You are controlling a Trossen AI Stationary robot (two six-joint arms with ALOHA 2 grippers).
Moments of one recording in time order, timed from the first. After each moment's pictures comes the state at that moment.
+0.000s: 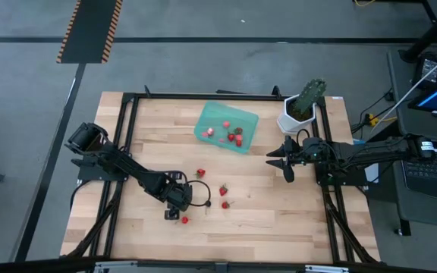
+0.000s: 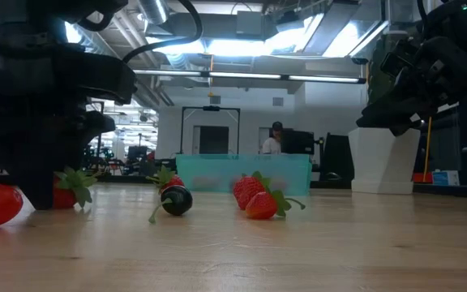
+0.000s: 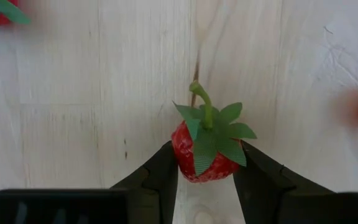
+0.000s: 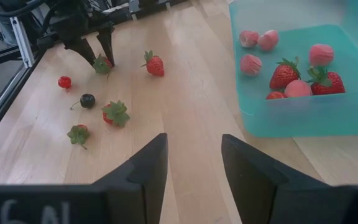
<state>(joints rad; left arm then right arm) -0.45 1.69 0.87 -0.52 -0.14 -0.48 -0.04 0.70 0.16 0.16 0.01 0.28</state>
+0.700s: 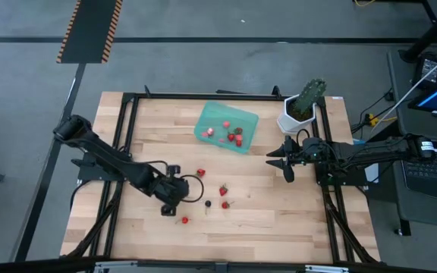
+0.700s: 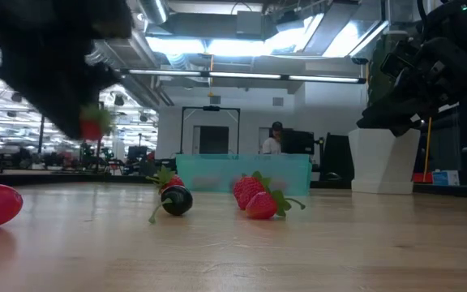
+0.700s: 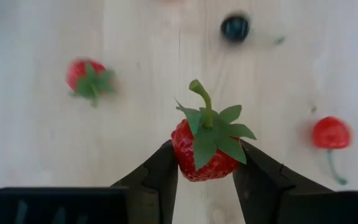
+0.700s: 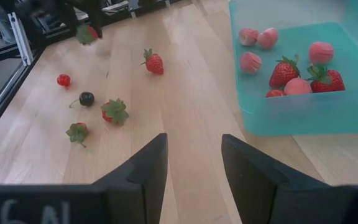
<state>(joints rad) -0.48 1.46 0.86 -0.55 -0.28 -0.42 -0.04 0.70 0.16 0.15 0.01 0.28</state>
